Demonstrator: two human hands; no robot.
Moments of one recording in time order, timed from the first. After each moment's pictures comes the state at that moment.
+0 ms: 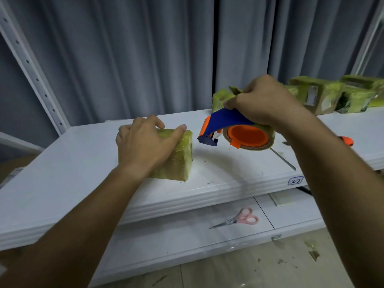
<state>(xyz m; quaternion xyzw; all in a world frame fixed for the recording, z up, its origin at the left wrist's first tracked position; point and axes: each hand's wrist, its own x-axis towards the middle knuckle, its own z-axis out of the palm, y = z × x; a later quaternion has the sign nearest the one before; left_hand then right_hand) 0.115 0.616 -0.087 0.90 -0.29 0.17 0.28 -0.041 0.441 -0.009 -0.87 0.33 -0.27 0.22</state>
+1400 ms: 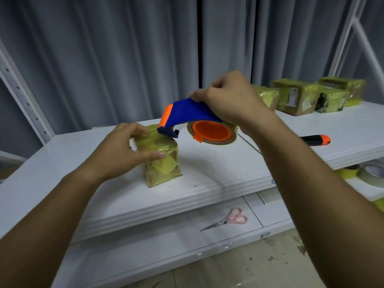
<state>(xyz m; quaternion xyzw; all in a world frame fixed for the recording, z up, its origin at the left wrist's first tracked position) 0.145 0.646 -0.080 0.84 -0.44 0.02 0.32 -0.032 0.459 -0.007 -0.85 0.23 -0.37 0.31</state>
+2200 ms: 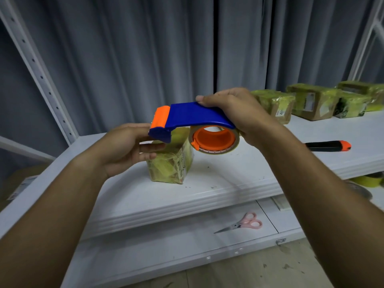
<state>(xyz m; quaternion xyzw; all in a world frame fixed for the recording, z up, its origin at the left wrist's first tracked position) 0.144 0.666 -0.047 0.67 -0.35 -0.28 0.59 -0.021 0.469 -0.019 -0.80 0.12 -0.31 0.50</state>
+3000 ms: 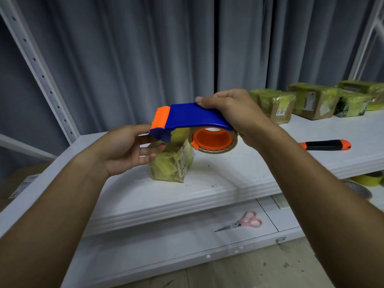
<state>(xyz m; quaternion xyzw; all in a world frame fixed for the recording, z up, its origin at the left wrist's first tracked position) 0.136 0.670 -0.041 0.64 -0.25 -0.36 0.64 -0.019 0.472 -0.023 -0.79 0.12 -0.32 0.50</state>
